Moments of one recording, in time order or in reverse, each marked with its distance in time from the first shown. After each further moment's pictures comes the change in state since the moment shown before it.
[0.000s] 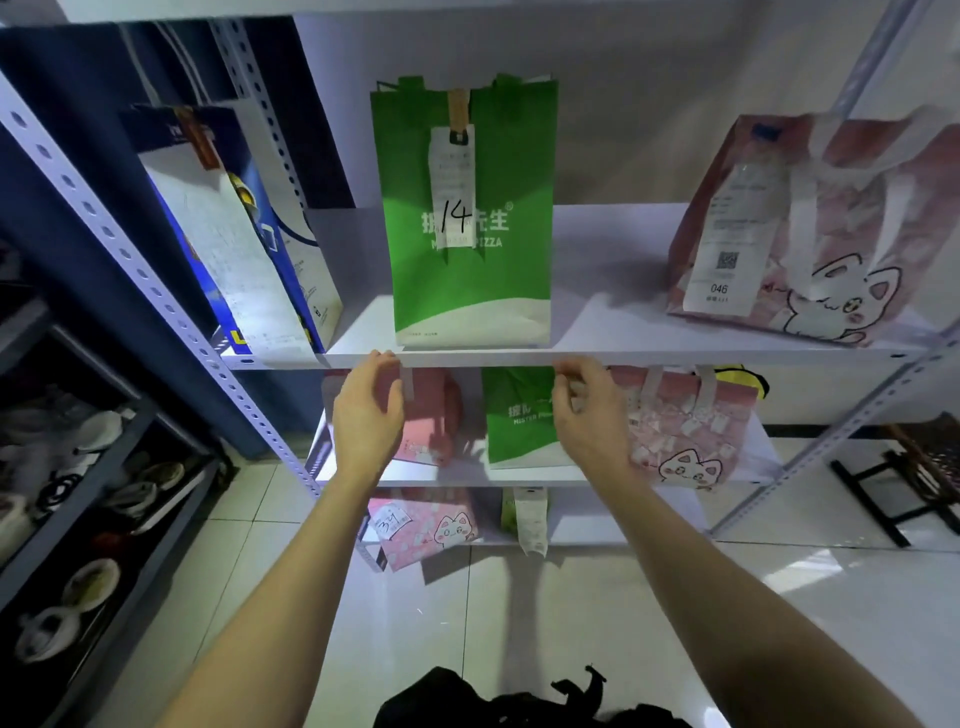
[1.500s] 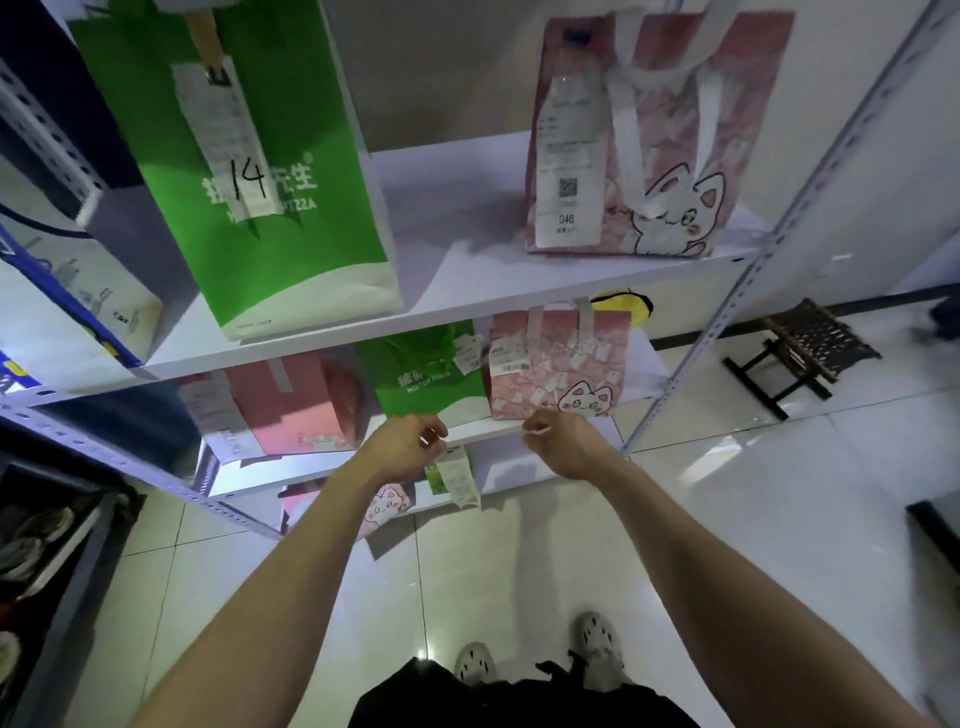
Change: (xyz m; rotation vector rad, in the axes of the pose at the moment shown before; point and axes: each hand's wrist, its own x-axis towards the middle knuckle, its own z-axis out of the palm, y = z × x) left_hand -0.060 0.060 0.143 0.336 -1.056 0.181; right_hand -0.047 0.127 -0.096 -0.347 -0.551 0.360
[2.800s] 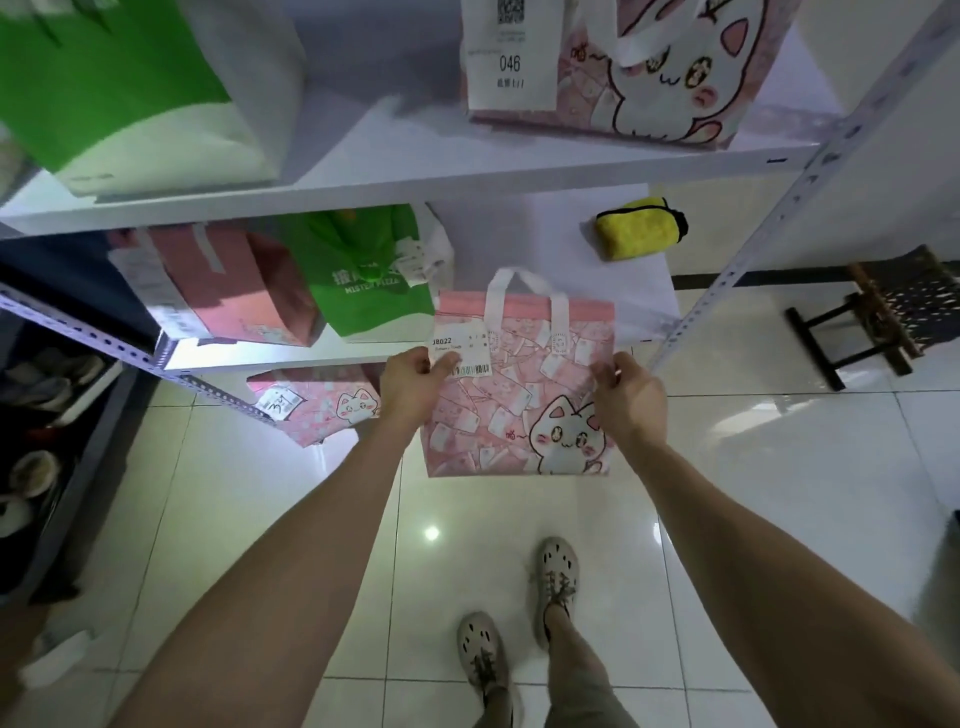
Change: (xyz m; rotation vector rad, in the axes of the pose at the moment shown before) left_hand 0.054 0.091 0.138 -0.806 0.477 -0.520; right_hand 0.029 0.185 -0.015 0.125 0.287 0.162
